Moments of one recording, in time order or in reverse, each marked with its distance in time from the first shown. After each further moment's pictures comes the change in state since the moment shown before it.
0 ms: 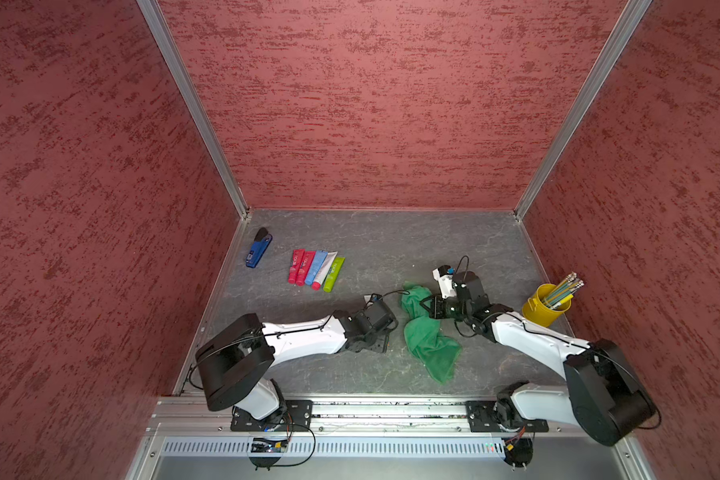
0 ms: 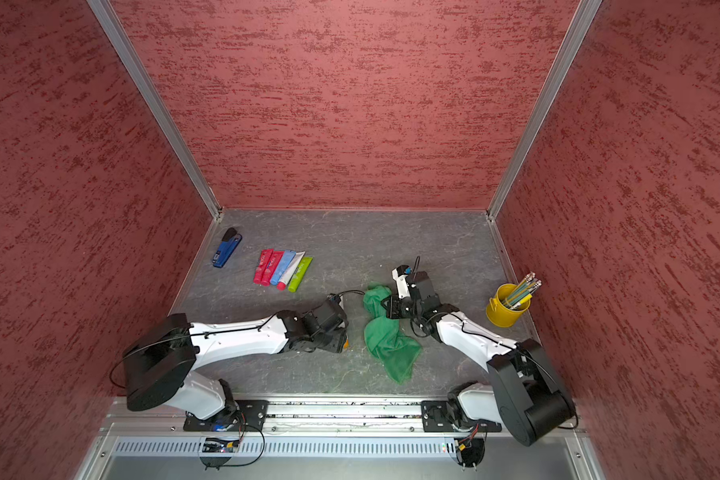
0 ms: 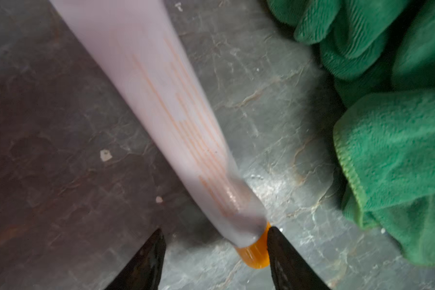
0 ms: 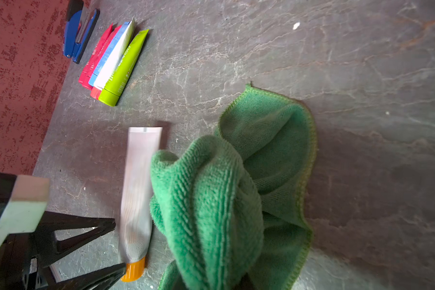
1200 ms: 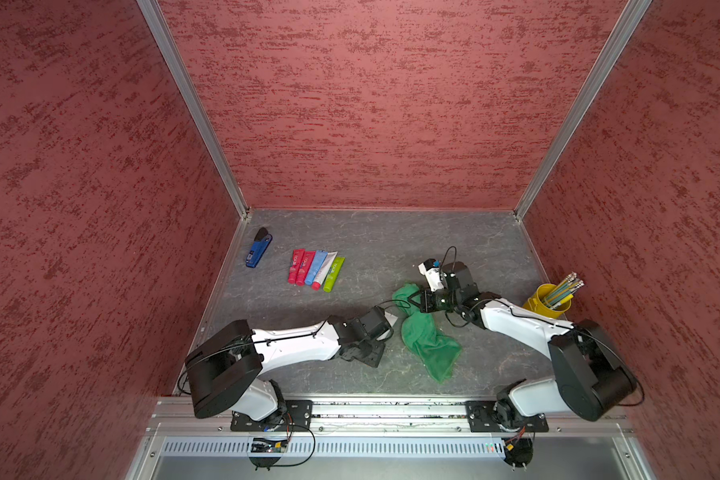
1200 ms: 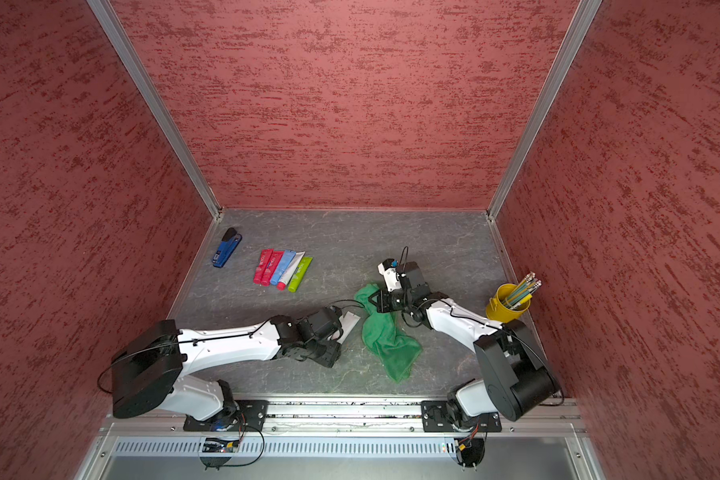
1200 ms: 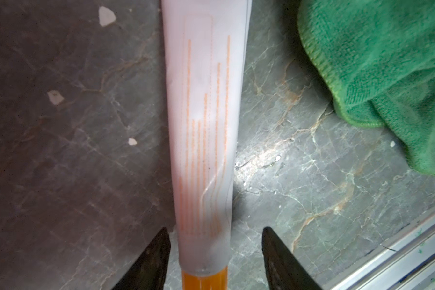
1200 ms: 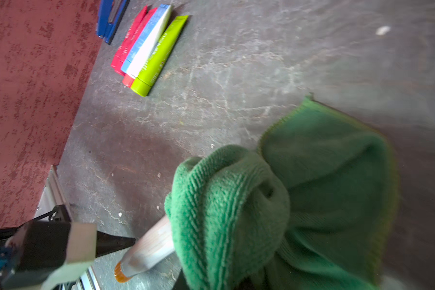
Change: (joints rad) left arm -0.032 -0.089 -0.082 -0.086 0.127 0.128; right arm 0.053 0.166 0.150 0.009 -0.138 -0.043
